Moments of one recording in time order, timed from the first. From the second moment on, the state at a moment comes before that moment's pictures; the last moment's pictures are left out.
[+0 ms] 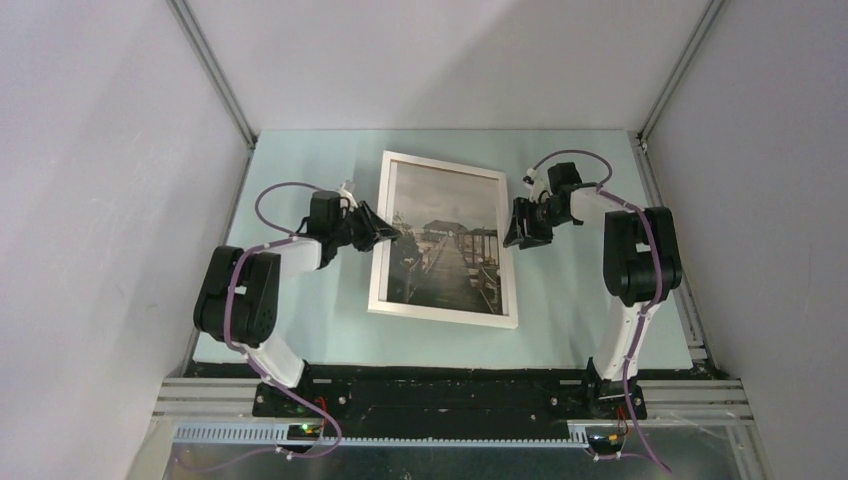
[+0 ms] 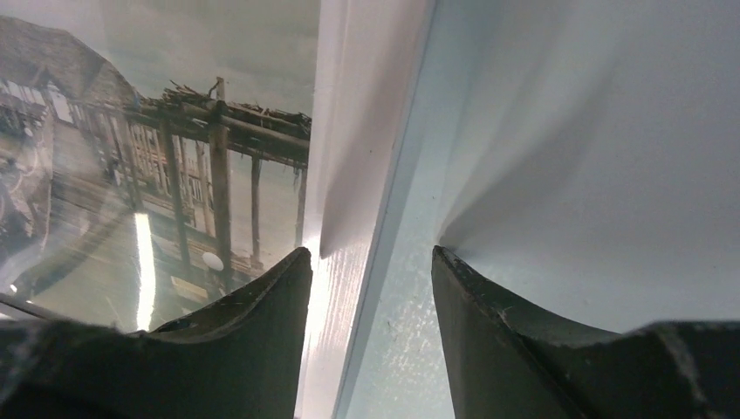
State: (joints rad) left arm -0.19 1.65 0.78 0.23 0.52 -0.78; right arm 0.13 1.95 1.28 -0.52 -0.55 0.10
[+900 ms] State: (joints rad) left arm -0.23 1.73 0.78 0.19 0.42 -0.76; right arm 0.15 1.99 1.33 -0.56 -0.49 0.11
